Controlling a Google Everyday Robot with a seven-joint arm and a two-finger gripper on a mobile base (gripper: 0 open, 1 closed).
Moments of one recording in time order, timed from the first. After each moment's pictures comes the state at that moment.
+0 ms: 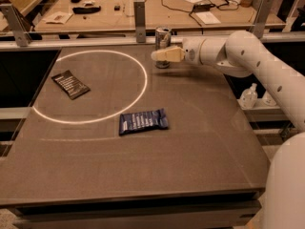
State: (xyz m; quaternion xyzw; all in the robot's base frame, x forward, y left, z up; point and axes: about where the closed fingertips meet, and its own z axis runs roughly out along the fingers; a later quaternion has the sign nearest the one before) arm 0.808 -0.080 0.867 -0.29 0.73 0.29 0.55
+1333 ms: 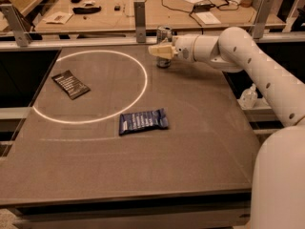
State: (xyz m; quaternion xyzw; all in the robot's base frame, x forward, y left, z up) arm 0.810 -0.047 0.875 -0.36 0.69 0.29 0.56
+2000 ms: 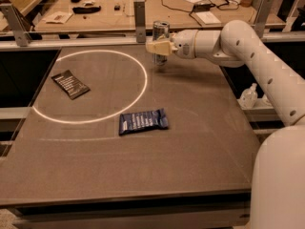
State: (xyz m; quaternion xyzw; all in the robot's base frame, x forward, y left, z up) arm 0.778 -0.026 0.901 -0.39 0.66 0.36 0.54
